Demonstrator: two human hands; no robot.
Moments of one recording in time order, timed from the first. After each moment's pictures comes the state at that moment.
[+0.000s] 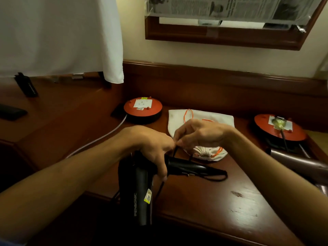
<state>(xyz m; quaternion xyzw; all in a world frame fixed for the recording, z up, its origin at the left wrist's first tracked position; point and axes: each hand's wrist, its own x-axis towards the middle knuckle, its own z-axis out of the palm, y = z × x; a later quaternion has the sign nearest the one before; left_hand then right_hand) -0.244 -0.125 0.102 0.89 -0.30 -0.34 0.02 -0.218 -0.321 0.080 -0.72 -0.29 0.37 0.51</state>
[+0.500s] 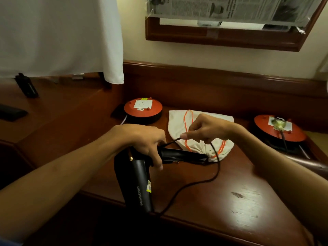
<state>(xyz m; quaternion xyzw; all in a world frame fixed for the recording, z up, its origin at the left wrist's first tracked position) -0.227 -0.101 0.091 0.92 -0.28 -0.29 0.04 -0.213 -0.335 0.096 -0.91 -0.26 0.16 0.29</state>
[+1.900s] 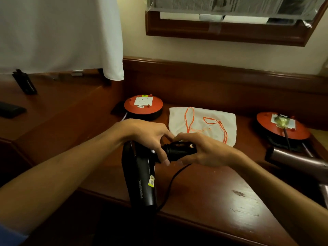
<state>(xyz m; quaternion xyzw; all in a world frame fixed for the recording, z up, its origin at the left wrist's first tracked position) -0.231 -0.106 0.099 0.89 -0.30 -0.30 0.17 -0.255 -0.323 0.053 -0.87 -0.34 0.12 0.33</state>
